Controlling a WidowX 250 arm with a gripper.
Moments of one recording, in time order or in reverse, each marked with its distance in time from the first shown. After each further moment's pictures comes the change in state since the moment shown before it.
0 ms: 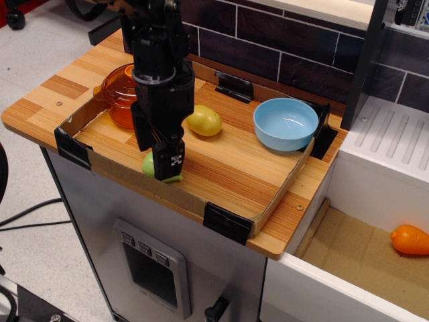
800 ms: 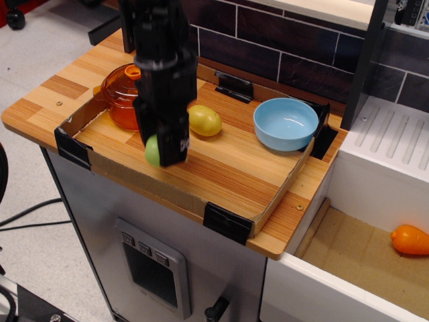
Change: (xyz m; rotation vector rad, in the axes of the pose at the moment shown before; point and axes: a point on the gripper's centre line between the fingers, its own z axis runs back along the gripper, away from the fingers) arm 0.009 -0.001 0.027 -0.071 -0.020 0.102
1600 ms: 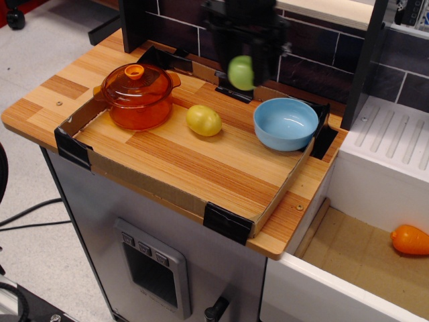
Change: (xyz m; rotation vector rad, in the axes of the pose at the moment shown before) arm 0.101 -0.021 0.053 -0.031 -0.133 0.224
